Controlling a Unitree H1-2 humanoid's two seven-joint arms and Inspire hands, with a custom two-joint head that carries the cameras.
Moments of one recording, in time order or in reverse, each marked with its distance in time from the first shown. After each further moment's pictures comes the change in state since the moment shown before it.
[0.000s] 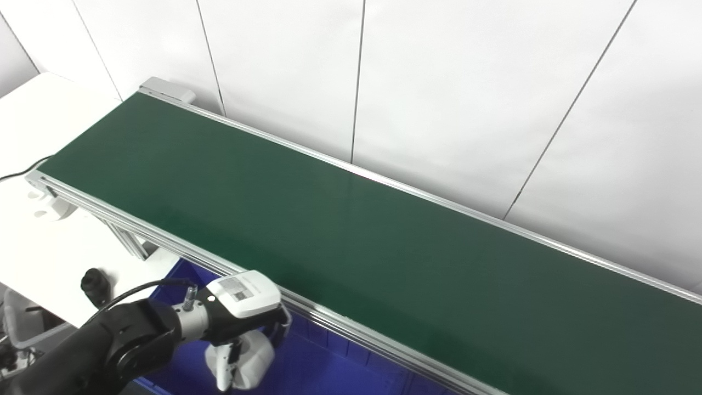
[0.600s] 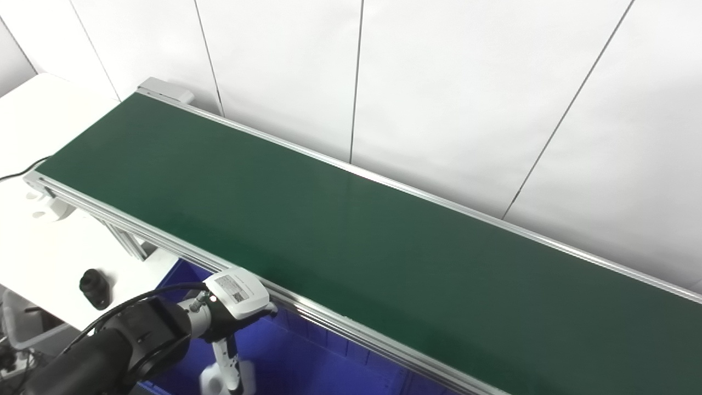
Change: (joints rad) left arm -0.025 -0.032 -0.021 -0.125 0.283 0.092 -0.282; right arm -0.017 0.007 -0.001 0.000 0.003 0.016 0.004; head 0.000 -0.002
